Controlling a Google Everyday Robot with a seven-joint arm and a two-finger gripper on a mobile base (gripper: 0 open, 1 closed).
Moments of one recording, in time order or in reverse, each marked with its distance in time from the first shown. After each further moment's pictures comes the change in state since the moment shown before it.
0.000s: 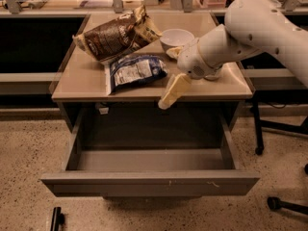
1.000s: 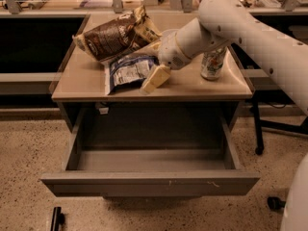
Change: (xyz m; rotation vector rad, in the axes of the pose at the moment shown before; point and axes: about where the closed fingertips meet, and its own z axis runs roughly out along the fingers) arm -0.034 -0.034 0.051 -0.067 -0.045 -0.059
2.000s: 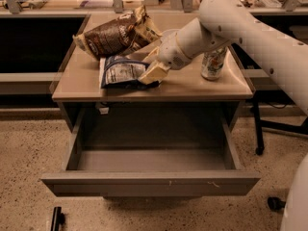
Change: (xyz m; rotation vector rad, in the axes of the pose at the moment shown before) arm 0.000 0.000 0.000 0.000 0.000 0.000
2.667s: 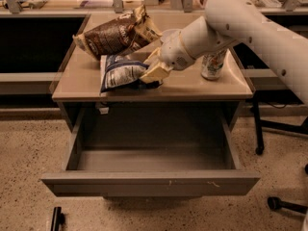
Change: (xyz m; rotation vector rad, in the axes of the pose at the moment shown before) arm -0.015 0.020 -0.013 -0.024 -0.046 -0.024
